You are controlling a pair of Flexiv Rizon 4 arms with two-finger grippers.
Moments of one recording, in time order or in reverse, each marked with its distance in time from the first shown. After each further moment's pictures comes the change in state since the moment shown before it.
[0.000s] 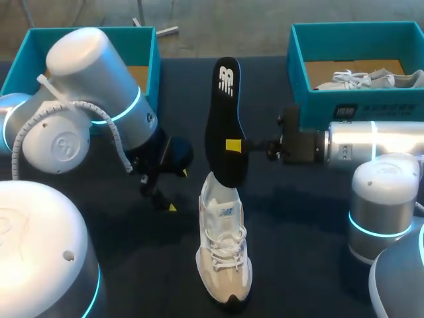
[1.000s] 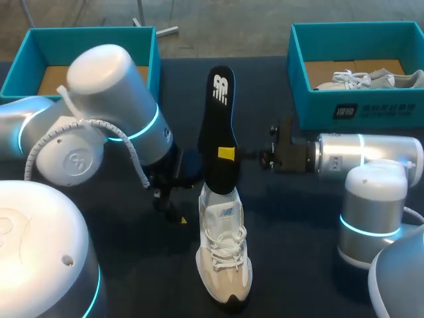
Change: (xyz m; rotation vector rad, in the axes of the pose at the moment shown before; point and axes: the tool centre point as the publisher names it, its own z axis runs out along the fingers) left arm 0.017 -0.015 0.022 -0.050 -0.012 -0.084; right arm -0.004 -0.017 0.019 -0.051 0.119 -0.007
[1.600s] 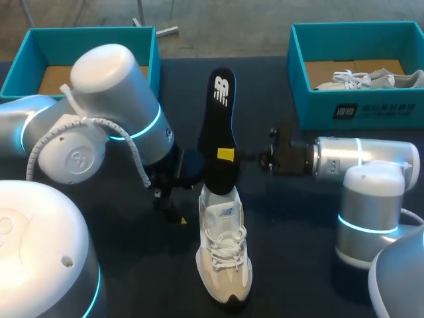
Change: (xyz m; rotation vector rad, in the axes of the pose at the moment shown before) left arm -0.001 0.003 0.003 -0.012 0.014 -0.005; right arm -0.007 -0.005 0.002 -0.025 0.010 0.007
